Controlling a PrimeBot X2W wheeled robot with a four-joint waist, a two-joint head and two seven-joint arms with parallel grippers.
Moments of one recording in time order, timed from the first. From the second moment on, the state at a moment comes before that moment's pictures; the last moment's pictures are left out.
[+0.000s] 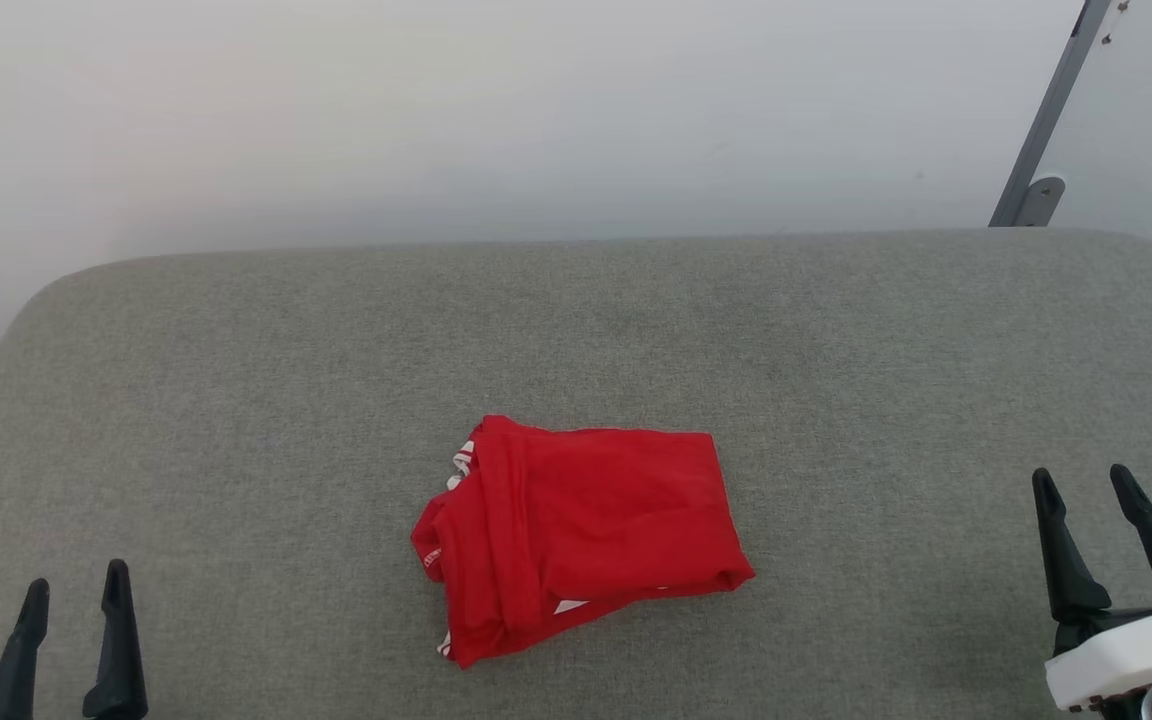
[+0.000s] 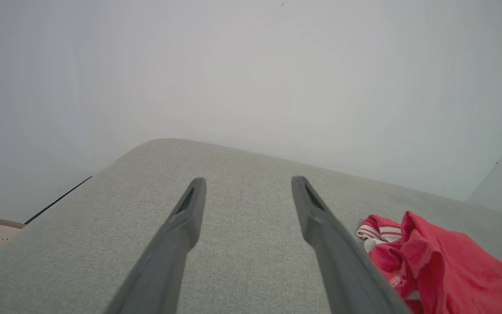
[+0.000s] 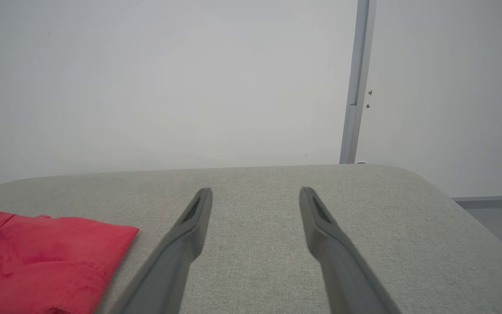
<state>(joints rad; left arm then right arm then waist) 0.17 0.28 0.15 0.11 -0.50 -0.13 -0.26 -0.01 -0.33 0.01 0.25 0.43 0.13 -0.26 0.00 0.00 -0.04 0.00</state>
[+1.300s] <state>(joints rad) 0.06 0.31 -0.06 0.15 -0.56 -0.13 -0.26 -0.39 -0.51 0.46 0.40 0.74 0.13 0.54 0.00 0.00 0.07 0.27</state>
